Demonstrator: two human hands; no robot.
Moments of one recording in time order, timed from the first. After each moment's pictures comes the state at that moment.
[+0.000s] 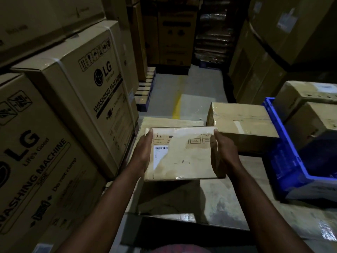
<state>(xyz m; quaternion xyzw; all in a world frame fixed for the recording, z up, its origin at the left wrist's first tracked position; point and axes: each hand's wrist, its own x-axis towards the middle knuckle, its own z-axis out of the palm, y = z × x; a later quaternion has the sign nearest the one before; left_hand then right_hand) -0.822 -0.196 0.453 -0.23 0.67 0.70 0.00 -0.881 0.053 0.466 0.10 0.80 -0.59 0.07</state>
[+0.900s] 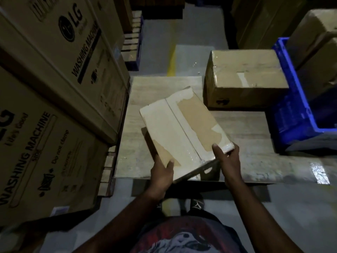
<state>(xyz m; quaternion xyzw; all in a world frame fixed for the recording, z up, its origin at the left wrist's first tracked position) -0.721 -0.107 0.349 -0.33 0.77 0.53 0.12 -0.783 0.095 0.336 0.25 0.75 -0.61 0.08</state>
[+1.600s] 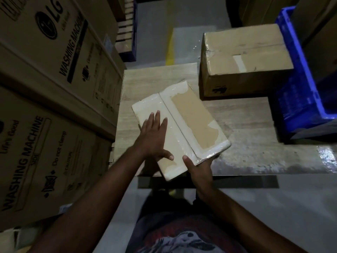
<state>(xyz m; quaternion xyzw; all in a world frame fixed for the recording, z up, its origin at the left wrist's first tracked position) -0.833 -0.139 0.366 0.08 0.96 0.01 0.26 -0.745 0.041 0.318 0.24 0.63 -0.72 0.16</state>
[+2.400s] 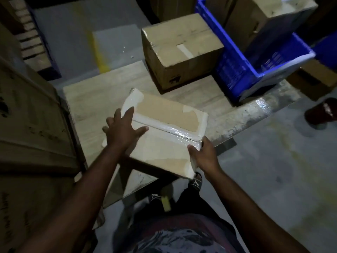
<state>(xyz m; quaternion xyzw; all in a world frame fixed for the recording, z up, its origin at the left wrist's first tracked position) -0.890 -0.190 0.350 0.05 0.98 0.15 0.13 -0.735 0.038 0.334 0.37 0.76 -0.53 0.03</state>
